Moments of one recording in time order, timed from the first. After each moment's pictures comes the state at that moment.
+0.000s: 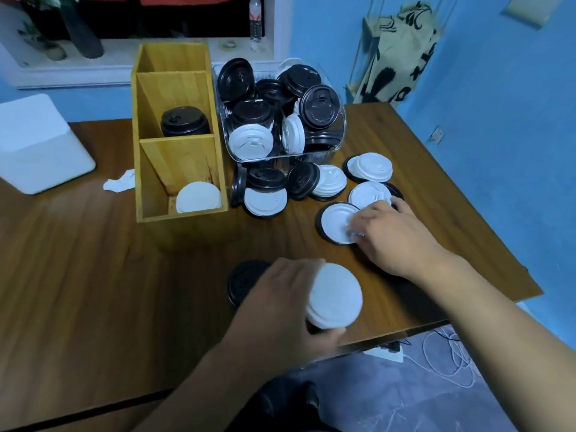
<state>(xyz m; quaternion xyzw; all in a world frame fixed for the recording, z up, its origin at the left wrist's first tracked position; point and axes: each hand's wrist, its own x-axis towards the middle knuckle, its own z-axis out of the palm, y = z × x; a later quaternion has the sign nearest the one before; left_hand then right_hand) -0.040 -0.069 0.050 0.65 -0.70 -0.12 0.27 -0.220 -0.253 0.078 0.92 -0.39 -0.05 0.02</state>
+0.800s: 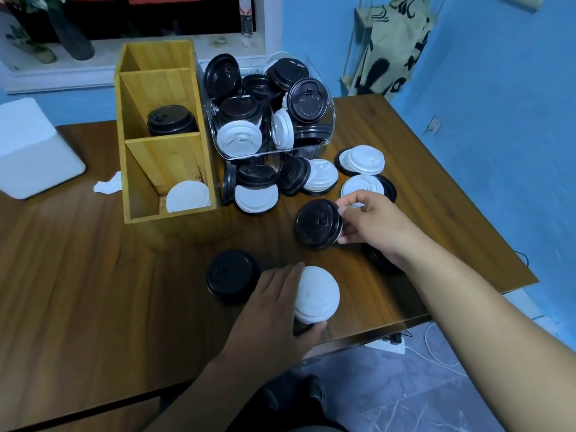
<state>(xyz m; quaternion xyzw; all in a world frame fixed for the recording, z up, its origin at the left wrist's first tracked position) -0.046 -0.064 0.008 0.65 -0.70 -0.11 0.25 -0.196 -0.243 0.095 0.60 -0.55 0.19 -0.55</state>
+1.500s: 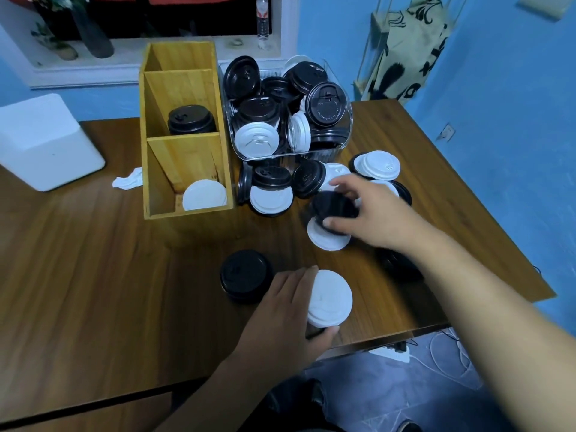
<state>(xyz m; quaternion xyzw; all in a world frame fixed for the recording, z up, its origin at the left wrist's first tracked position) -0.047 -0.063 0.009 0.65 -0.71 -0.11 0.26 -0.180 -0.266 0.098 0.87 -0.42 0.11 -0.26</state>
